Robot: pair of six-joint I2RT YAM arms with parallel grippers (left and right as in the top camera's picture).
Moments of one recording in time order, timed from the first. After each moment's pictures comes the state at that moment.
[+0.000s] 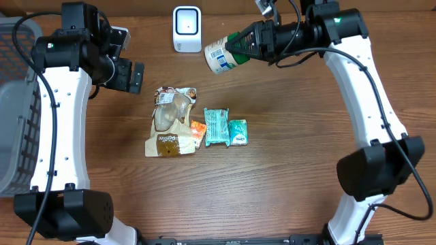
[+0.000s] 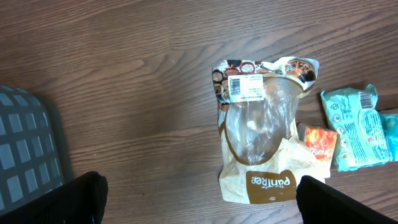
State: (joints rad) left arm 0.05 1.75 1.86 -1.29 0.07 0.21; right arm 0.21 1.99 2.08 -1.06 -1.10 0.17
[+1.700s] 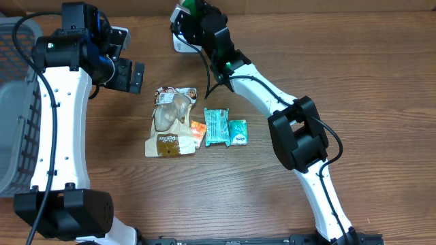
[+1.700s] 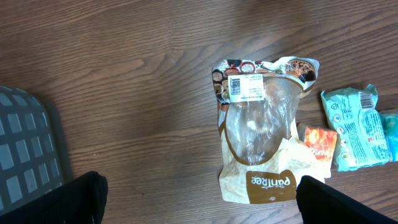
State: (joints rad) left arm 0.05 1.75 1.86 -1.29 0.07 0.21; right arm 0.54 2.49 2.05 0.29 0.14 -0.87
